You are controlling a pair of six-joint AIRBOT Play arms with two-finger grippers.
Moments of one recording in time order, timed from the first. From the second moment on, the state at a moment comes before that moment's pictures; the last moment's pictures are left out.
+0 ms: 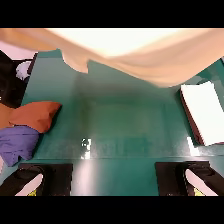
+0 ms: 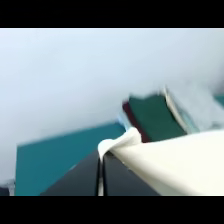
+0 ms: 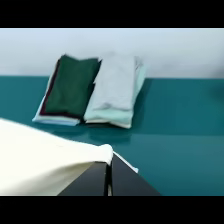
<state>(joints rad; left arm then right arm) -0.14 -0.87 1.98 1.48 -1.07 -1.43 -0.03 -0.90 2.02 -1.49 1.37 1.64</state>
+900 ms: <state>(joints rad) -0.14 -1.34 1.62 1.46 -1.18 -1.44 -0.10 -1.41 2.02 -1.37 1.50 1.56</state>
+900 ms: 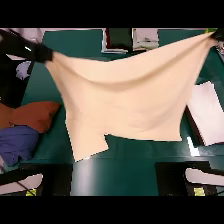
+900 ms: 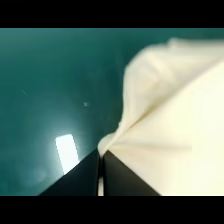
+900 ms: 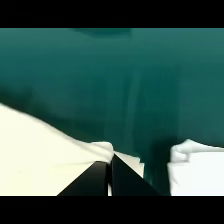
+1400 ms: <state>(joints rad) -0.14 -1.54 1.58 1.47 -1.18 -1.46 -0.02 -1.73 2.02 -1.36 1.44 1.55</state>
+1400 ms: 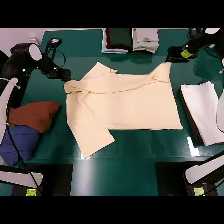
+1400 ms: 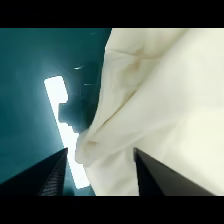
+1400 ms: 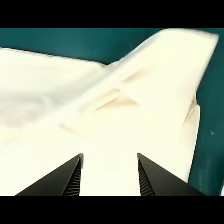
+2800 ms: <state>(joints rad) -0.14 -1.08 0.95 1.43 -1.20 -1.62 -0.24 -1.11 0.68 -1.39 1.23 1.55</state>
